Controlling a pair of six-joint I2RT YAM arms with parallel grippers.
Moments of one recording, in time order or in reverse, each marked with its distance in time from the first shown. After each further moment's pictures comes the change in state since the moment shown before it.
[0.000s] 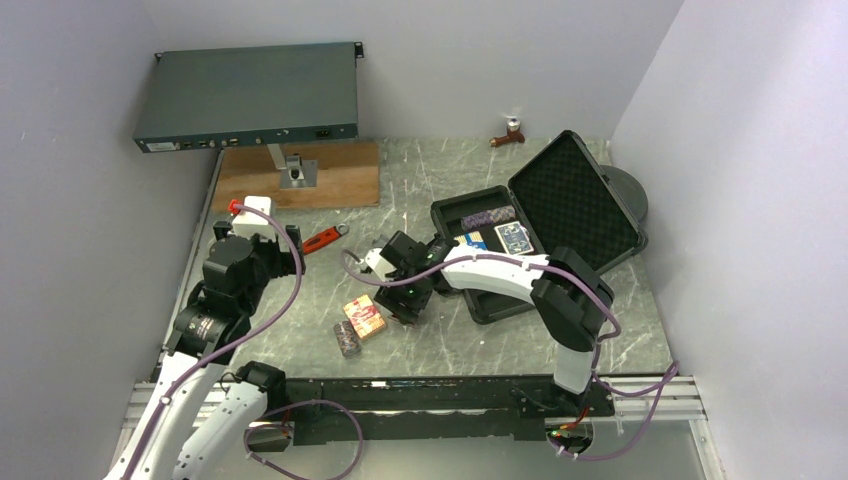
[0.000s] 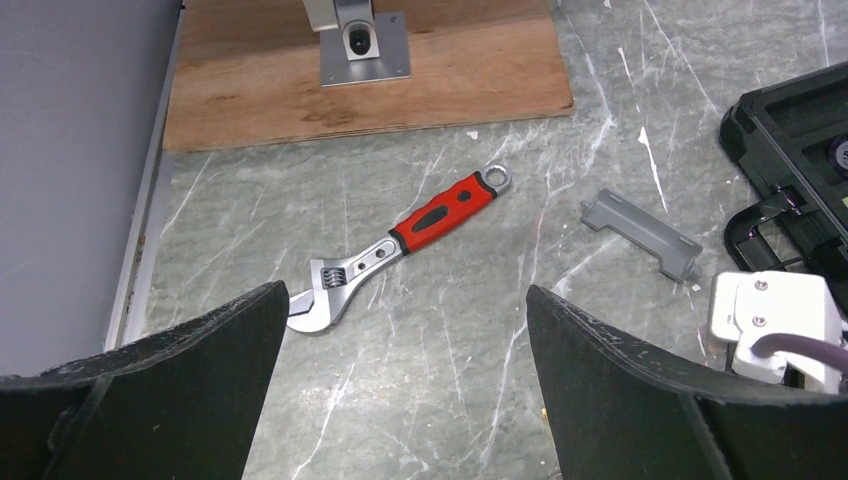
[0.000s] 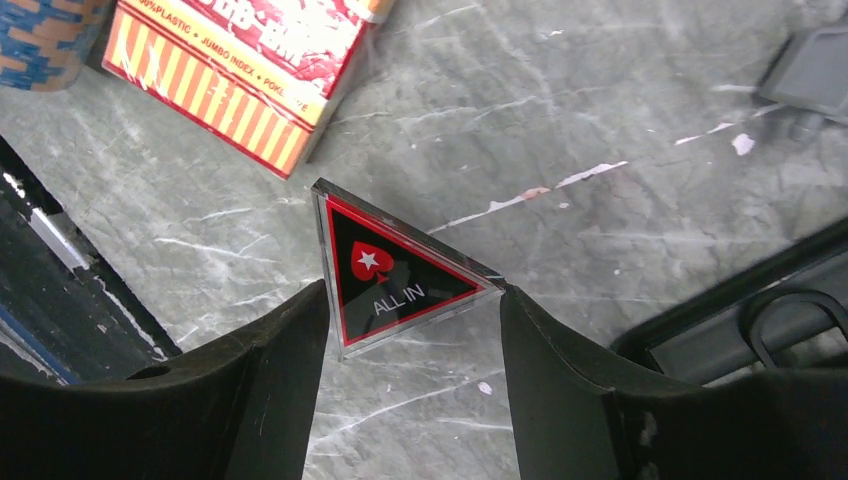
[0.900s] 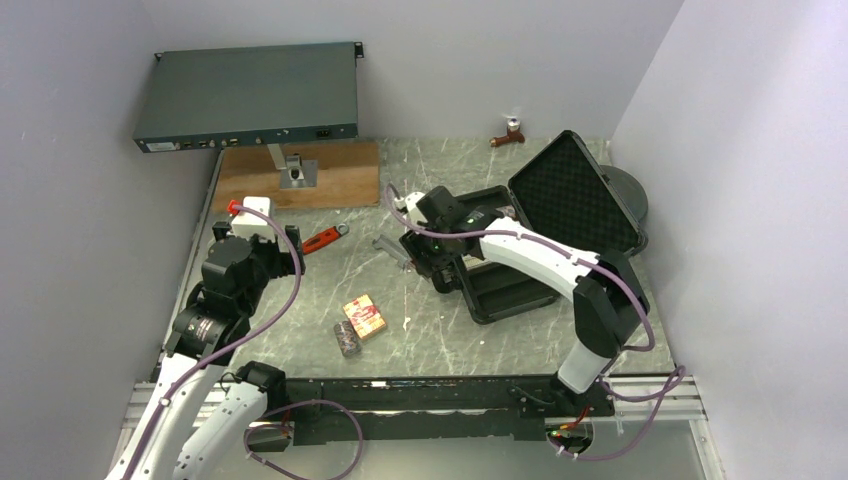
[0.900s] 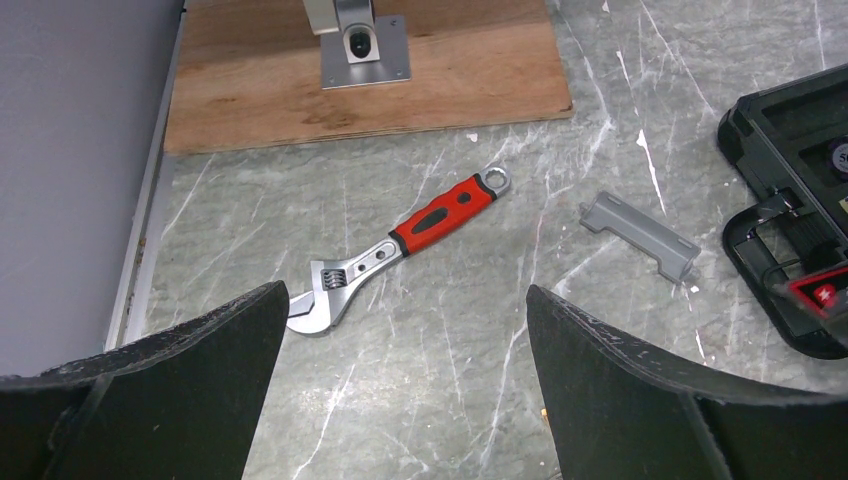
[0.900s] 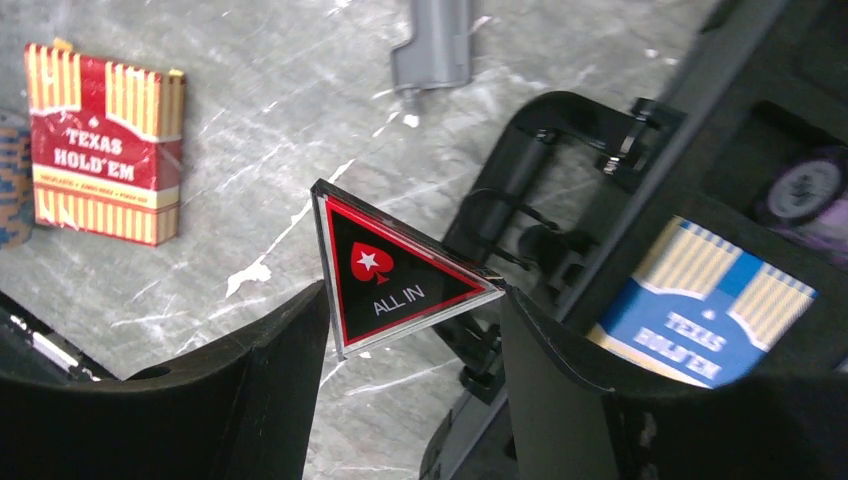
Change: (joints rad) left arm 0.000 -0.006 0.000 0.000 0.000 0.000; right arm -0.200 -0.140 0.045 -0.016 0.112 0.133
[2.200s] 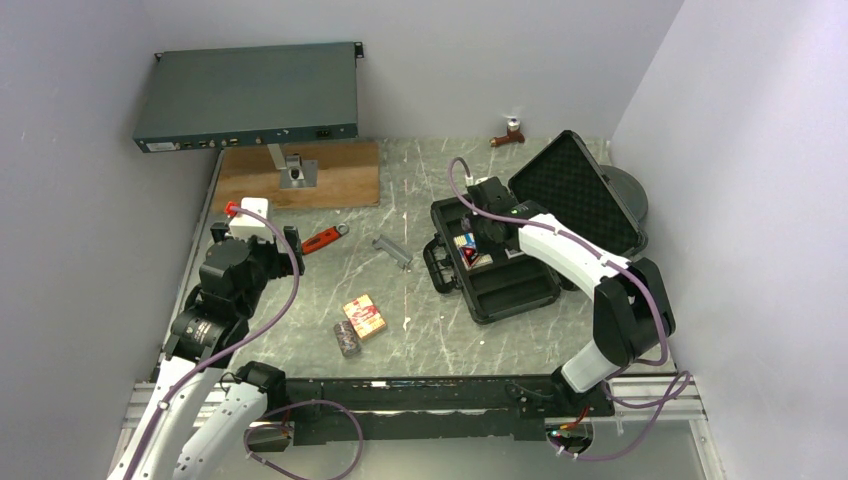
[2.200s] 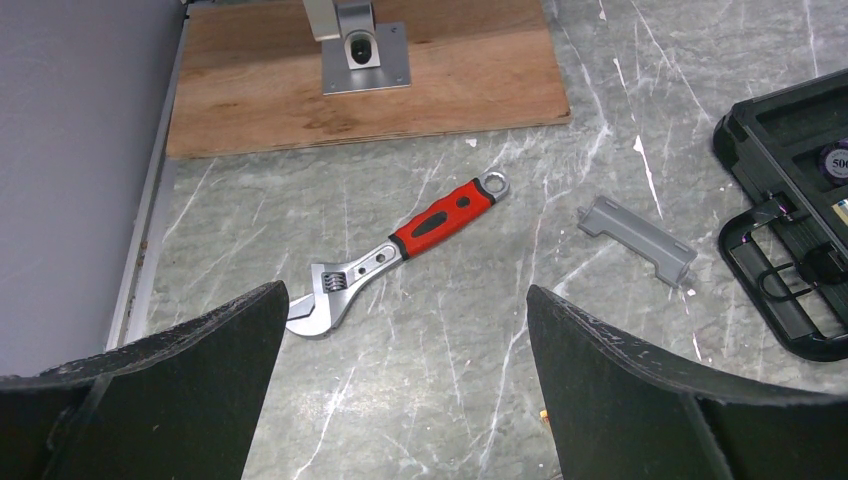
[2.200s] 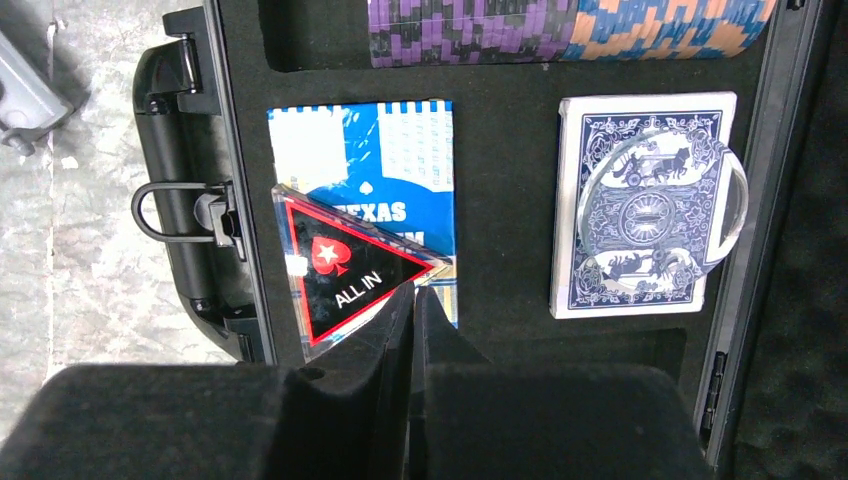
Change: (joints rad) left arm 0.000 -0.015 0.000 0.000 0.000 0.000; right arm -0.268 -0.119 -0.150 0.001 0.230 0.183
